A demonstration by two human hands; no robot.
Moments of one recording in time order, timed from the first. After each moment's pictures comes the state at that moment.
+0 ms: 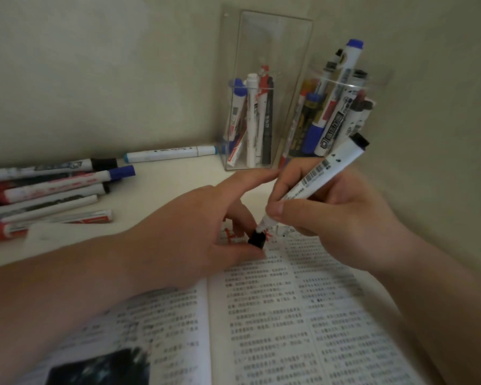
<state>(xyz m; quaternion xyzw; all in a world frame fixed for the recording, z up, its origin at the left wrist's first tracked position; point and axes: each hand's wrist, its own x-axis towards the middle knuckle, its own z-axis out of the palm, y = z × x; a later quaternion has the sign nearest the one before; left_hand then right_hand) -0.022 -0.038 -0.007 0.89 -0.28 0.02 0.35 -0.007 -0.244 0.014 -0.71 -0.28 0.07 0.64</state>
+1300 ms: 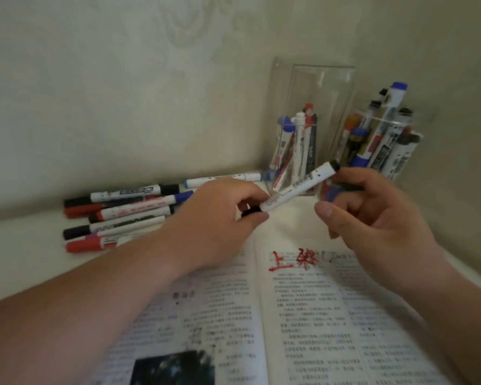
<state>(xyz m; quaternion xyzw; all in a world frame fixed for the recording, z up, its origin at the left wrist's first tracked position) -0.009 -0.005 0.005 0.93 -0.17 0.14 0.29 -0.006 -0.233 0.007 -0.75 -0.21 -0.07 0.62</state>
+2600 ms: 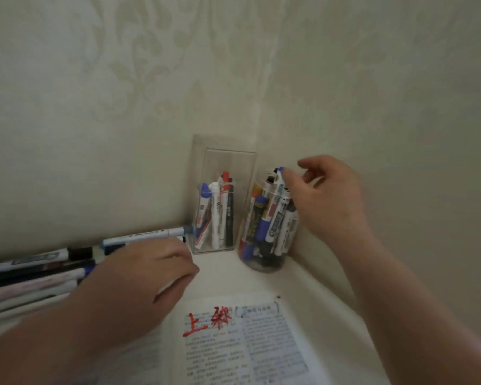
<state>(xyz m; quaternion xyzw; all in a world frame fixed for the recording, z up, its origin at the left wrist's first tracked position) 0.006 -0.001 -0.002 0.85 -0.36 0.35 0.16 0.041 -0.266 0.113 -0.86 -0.01 -0.33 0.40</state>
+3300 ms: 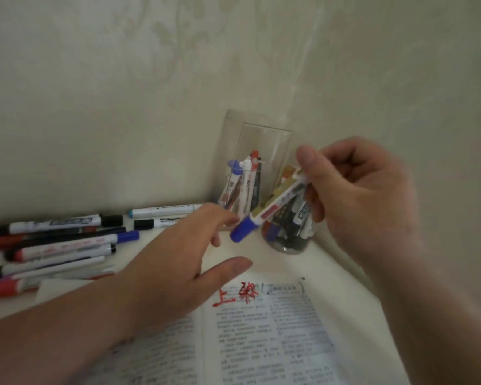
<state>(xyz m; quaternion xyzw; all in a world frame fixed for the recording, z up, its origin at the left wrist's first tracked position) -0.023 -0.014 0.012 0.88 -0.29 0.19 0.33 -0.020 -0.219 0.112 -0.76 -0.17 -0.28 0.56</state>
